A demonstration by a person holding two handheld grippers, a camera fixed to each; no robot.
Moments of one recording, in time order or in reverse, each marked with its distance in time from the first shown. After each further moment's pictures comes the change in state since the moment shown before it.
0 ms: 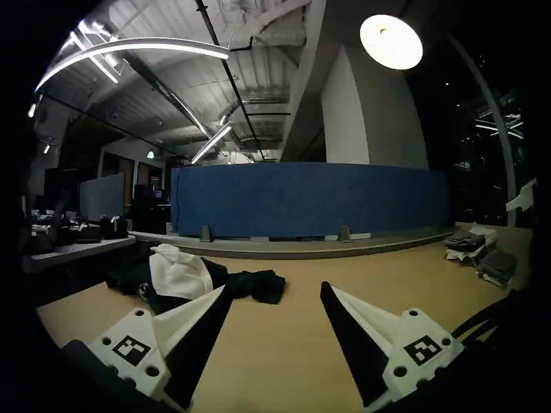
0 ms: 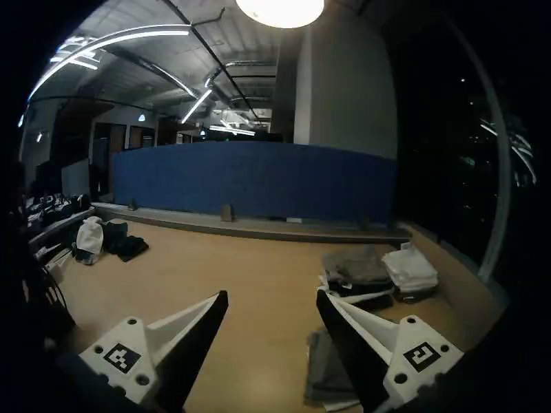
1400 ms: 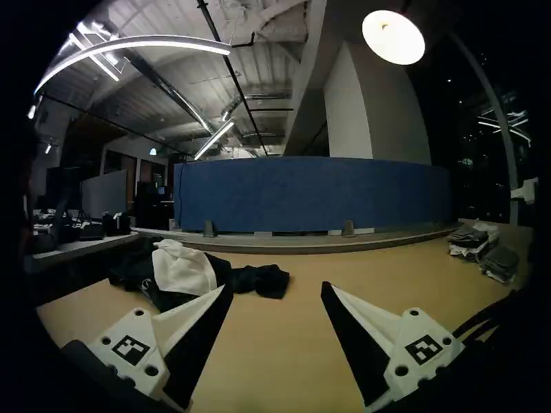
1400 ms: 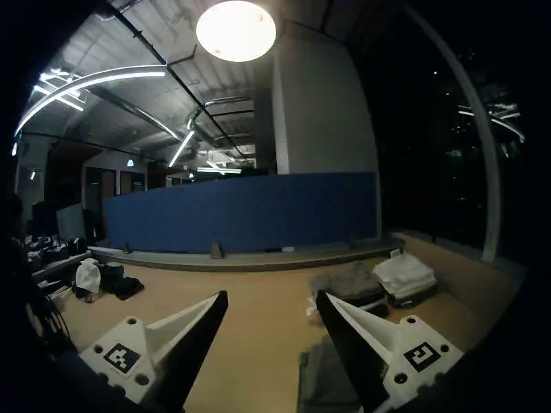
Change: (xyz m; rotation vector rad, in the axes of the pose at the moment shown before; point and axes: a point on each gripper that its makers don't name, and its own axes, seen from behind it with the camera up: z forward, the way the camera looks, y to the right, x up) left arm -0.011 -0.004 0.001 0.017 -0.019 0.003; right arm 0.009 0.050 -0.003 -0.034 0.190 0.139
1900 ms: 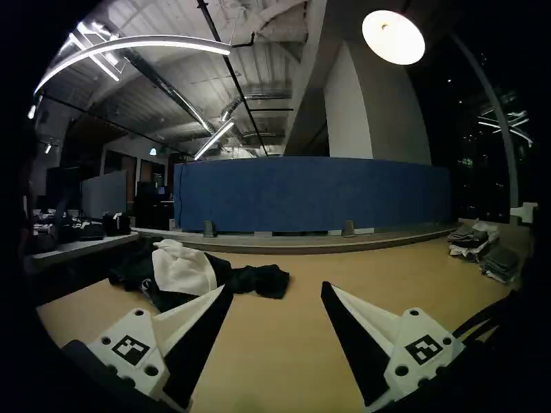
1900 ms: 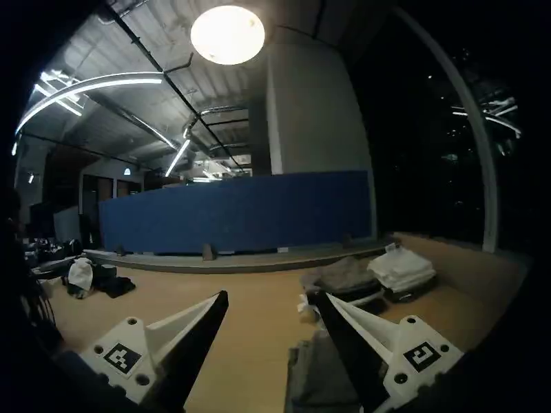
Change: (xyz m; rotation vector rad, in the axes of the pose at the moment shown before) left arm 0.000 0.000 -0.001 0.000 0.000 0.000; right arm -0.033 0.016 0.012 -0.005 0.056 0.018
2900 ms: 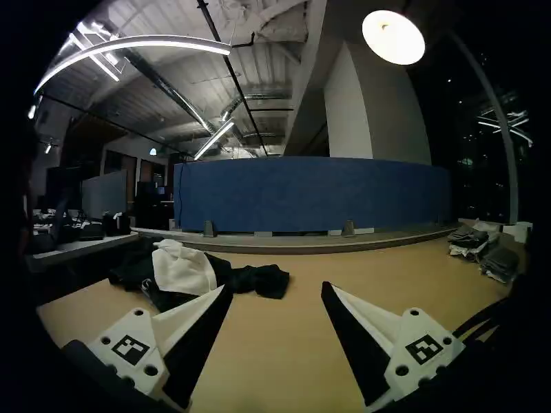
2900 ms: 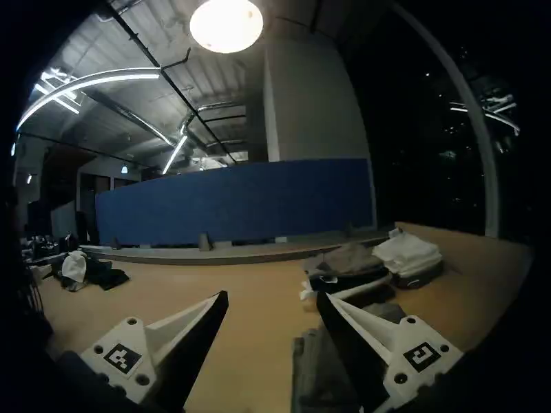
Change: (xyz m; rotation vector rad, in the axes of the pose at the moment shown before) left arm 0.000 0.000 0.000 0.000 0.000 0.000; right arm -0.038 0.004 0.019 -0.020 -0.011 -0.001
